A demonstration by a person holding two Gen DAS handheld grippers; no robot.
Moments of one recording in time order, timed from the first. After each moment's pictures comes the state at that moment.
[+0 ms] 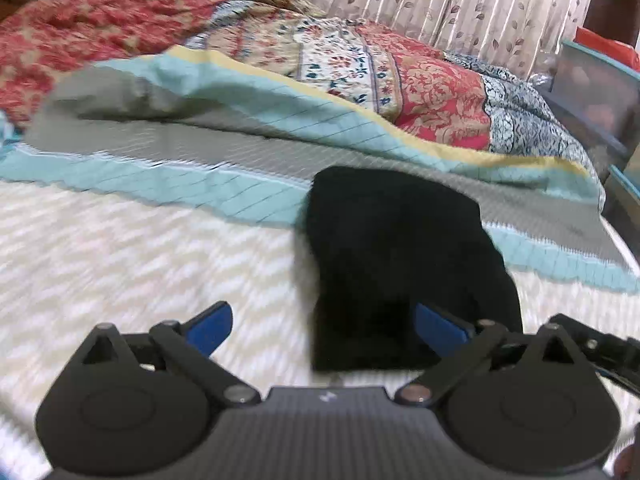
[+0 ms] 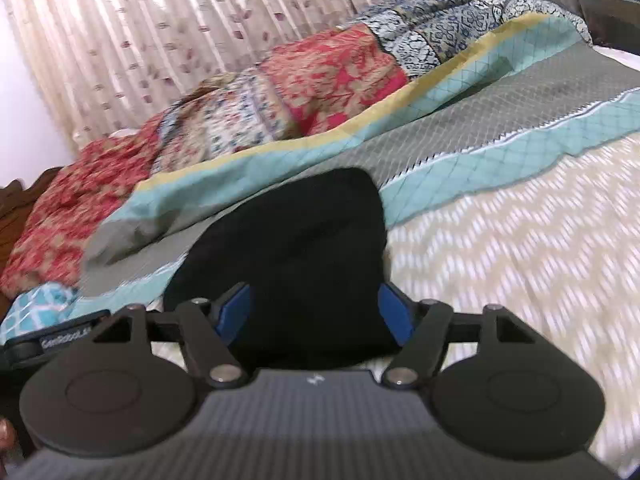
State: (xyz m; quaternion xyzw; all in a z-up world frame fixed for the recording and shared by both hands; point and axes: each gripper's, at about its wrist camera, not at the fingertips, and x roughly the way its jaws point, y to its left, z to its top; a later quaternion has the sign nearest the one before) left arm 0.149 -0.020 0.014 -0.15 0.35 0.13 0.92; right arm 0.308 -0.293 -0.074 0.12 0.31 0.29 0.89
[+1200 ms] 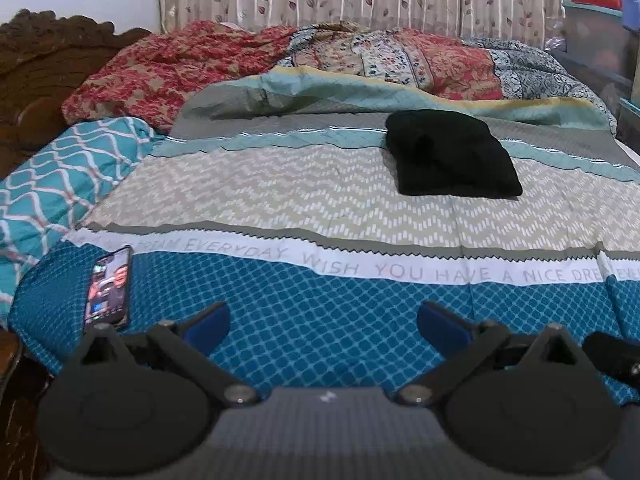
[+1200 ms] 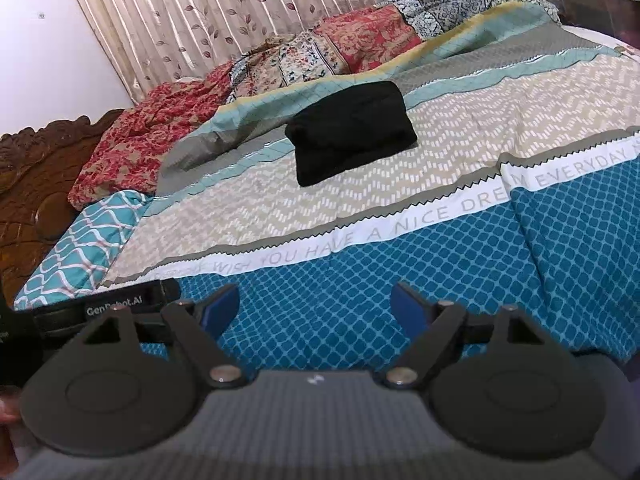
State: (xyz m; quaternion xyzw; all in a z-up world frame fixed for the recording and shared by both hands) left arm -0.113 -0.109 0.044 -0.04 0.36 0.23 0.90; right arm 0.075 -0.349 -0.079 0.11 0.34 0.32 0.88
